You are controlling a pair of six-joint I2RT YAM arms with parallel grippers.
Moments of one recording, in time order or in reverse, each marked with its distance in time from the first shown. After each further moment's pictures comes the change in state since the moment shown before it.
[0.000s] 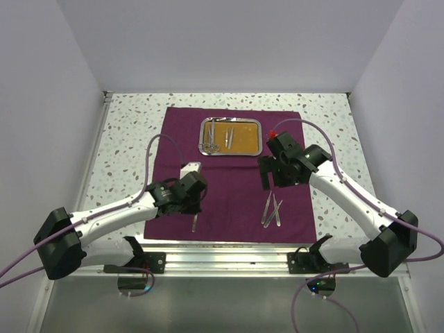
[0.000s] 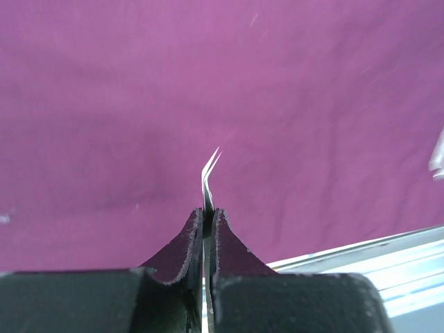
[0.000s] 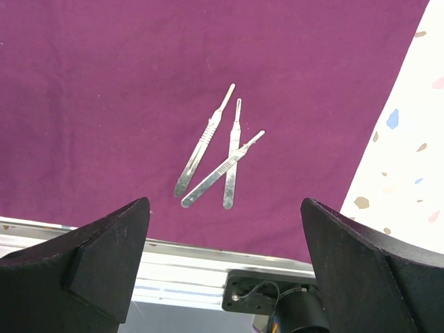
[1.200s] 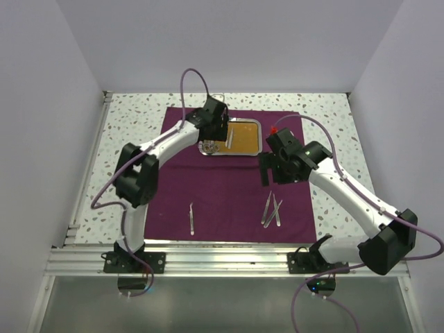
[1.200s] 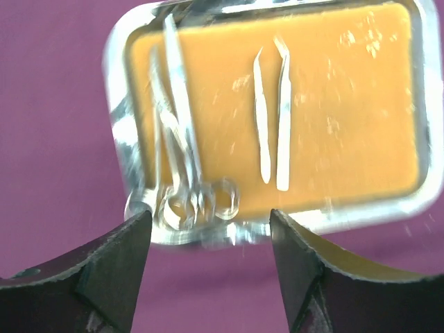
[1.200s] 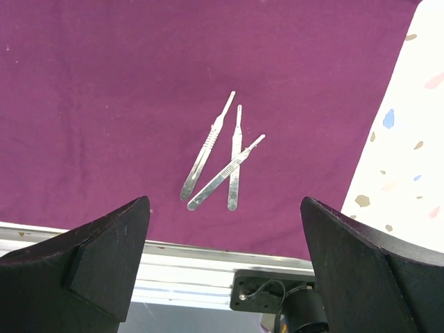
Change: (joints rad) left arm 0.324 0.780 0.834 0.138 -0.021 0.434; right arm 0.000 0.019 0.051 -0.019 0.017 0.028
